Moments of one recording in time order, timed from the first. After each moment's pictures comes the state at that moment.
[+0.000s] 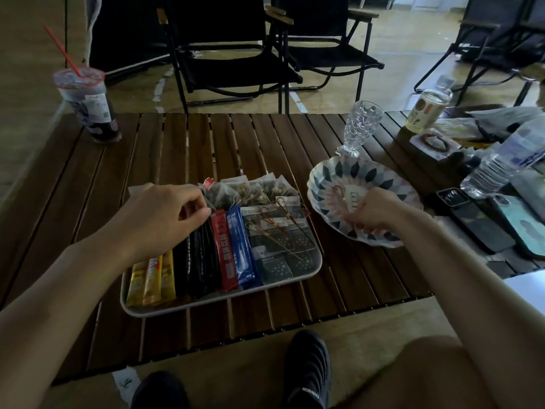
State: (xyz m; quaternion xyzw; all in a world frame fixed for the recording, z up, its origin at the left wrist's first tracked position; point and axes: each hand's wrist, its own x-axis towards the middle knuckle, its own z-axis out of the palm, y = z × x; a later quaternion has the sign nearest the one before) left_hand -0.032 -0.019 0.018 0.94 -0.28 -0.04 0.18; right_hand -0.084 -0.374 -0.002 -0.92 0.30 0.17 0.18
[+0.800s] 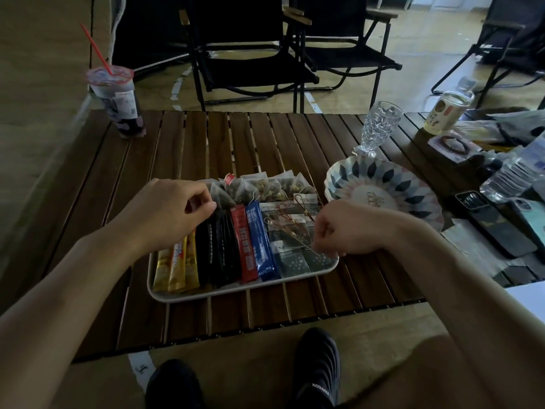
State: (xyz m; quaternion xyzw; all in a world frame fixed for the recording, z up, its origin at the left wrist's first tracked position) left_hand -0.038 0.004 0.023 0.94 -0.26 -0.03 0.20; right_hand -0.109 -0.280 0.038 -0.95 -0.02 0.26 0.17
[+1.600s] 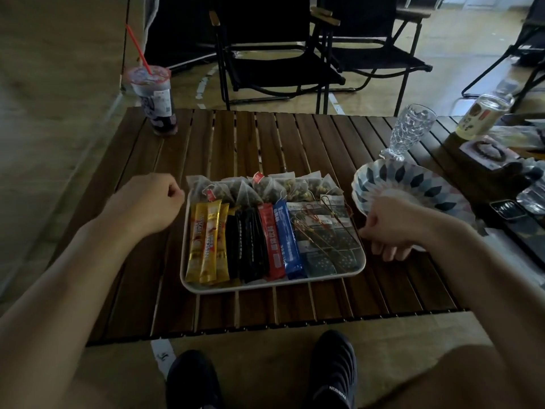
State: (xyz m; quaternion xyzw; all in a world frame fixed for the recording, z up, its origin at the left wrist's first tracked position) left_hand -0.025 0.052 0.026 0.99 -0.01 -0.07 0.14; right_hand -0.098 -0.291 0.034 -0.92 0.19 0.28 0.19
